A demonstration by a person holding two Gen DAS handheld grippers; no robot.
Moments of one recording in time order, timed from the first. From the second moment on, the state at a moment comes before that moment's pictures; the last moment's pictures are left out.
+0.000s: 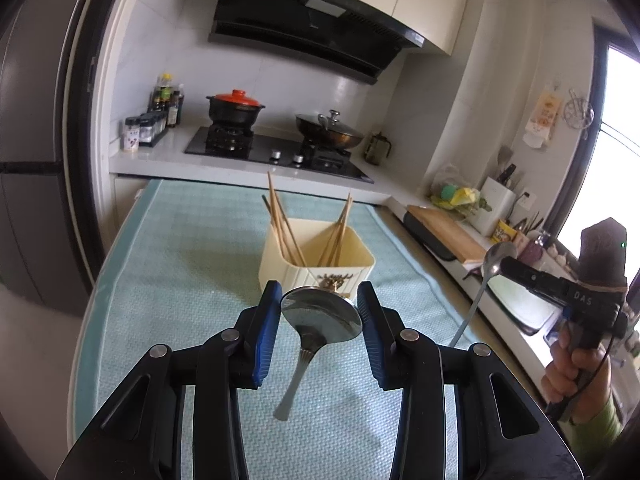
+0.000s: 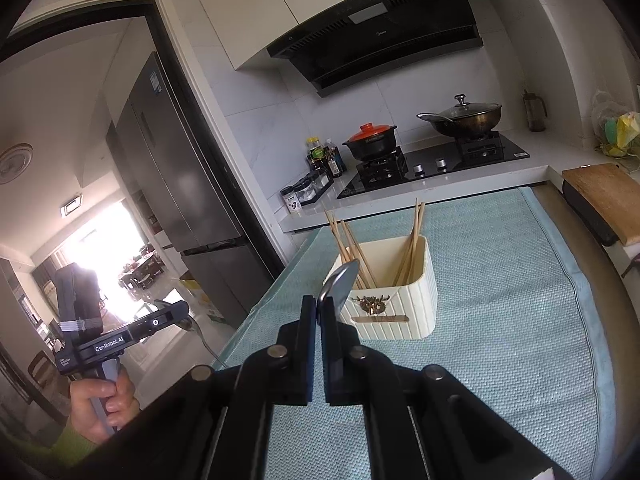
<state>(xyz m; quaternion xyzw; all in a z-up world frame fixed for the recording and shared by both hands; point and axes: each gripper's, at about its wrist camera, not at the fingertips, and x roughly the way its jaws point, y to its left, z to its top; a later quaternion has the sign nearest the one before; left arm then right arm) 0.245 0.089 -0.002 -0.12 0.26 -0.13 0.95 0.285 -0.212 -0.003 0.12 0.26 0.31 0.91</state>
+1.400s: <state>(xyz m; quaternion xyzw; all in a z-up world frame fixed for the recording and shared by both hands) 0.493 0.063 -0.028 -0.13 0.31 -0.09 0.94 0.537 -0.122 -0.080 0.10 0.38 0.28 0.88</state>
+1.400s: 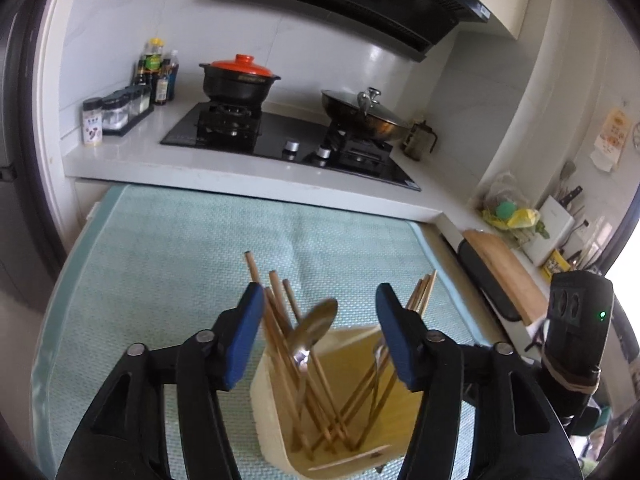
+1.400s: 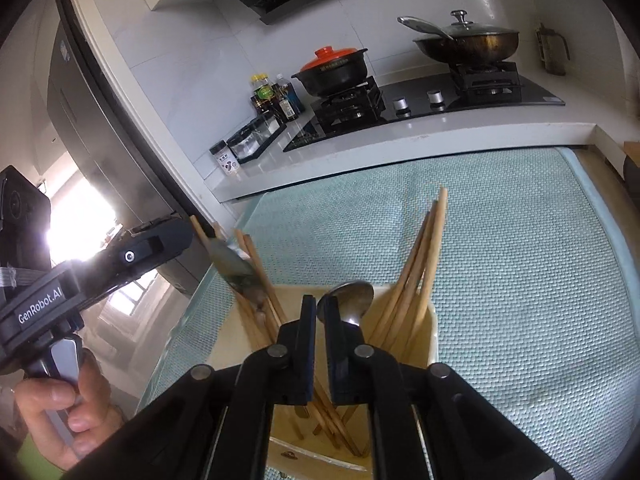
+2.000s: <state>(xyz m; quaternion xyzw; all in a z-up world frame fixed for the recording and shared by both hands) 0.288 0.025 0.012 -0.01 0.23 0.00 0.97 0.311 -0.174 0.040 0.03 0.15 0.20 0.97</state>
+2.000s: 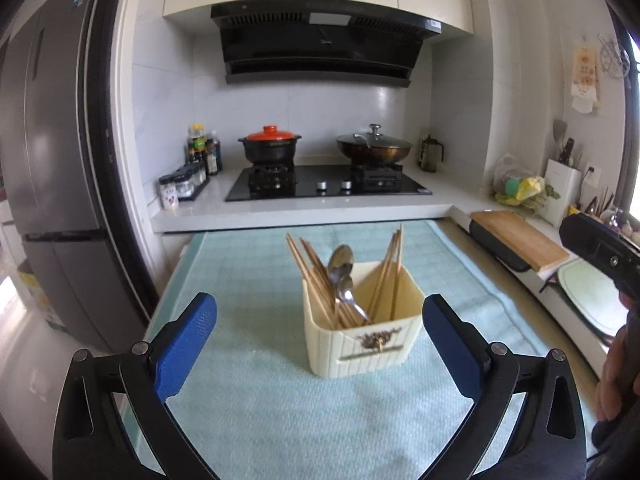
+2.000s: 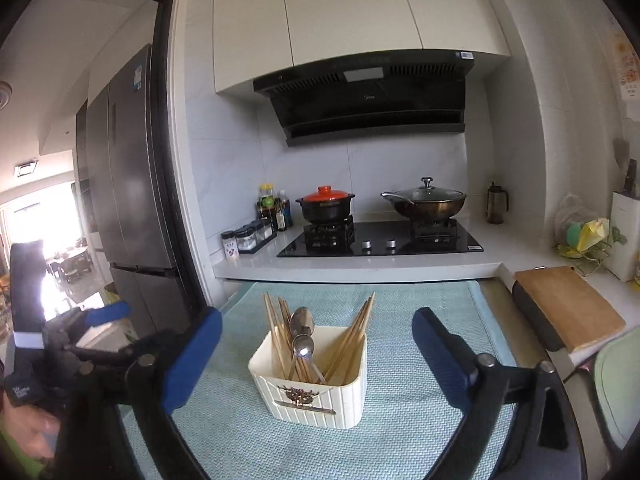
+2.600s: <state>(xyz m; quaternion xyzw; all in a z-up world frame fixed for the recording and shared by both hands) 0.192 0.025 0.009 0.00 0.24 0.06 0.97 0.230 -0.160 0.008 -0.02 0.23 0.18 0.96</state>
